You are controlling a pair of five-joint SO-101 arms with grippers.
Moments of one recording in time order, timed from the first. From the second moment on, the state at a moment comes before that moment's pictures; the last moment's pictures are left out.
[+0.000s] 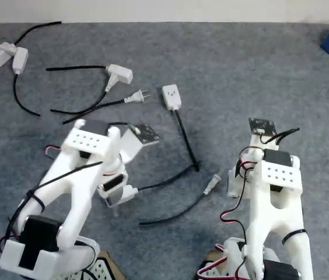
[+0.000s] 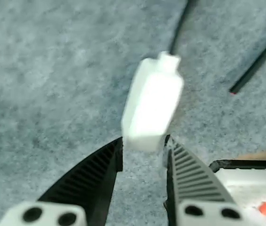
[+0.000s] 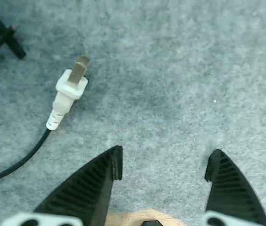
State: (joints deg) left arm 8.0 -10.2 36.4 83.7 -36.6; right arm 7.6 -29.4 50.4 72.1 4.4
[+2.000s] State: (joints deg) left arm 4.1 17.5 16.0 73.8 -46.2; right arm 7.2 -29.4 51.0 74.0 4.4
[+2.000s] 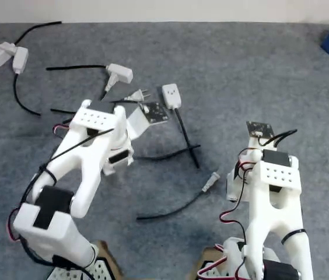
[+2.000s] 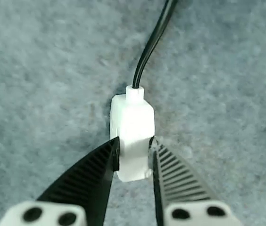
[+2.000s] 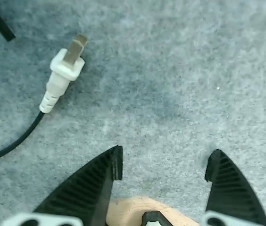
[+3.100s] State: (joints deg) left arm 5.1 -12.4 24.0 86.6 -41.7; right arm 7.4 -29.4 51.0 74.2 4.4
